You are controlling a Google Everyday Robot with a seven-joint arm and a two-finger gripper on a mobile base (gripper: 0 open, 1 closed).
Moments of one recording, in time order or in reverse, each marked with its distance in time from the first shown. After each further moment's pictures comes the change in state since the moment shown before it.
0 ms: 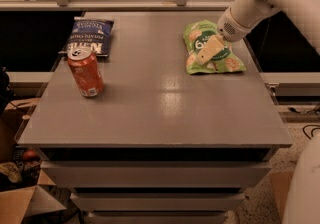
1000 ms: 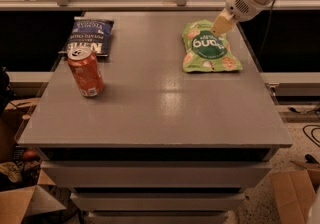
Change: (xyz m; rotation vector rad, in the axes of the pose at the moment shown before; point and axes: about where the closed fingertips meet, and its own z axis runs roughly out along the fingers) arm -0.027 0.009 -0.075 0.038 -0.077 -0.103
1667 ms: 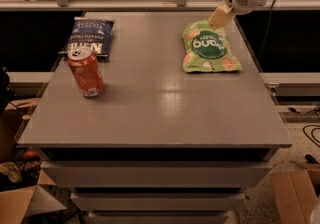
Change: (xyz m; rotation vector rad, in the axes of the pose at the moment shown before) arm -0.017 0.002 -0.013 0.017 -0.027 -0.020
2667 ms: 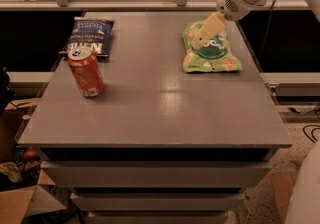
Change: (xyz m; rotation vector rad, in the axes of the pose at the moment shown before) arm 0.002 0.000 0.031 -0.041 0.027 0.022
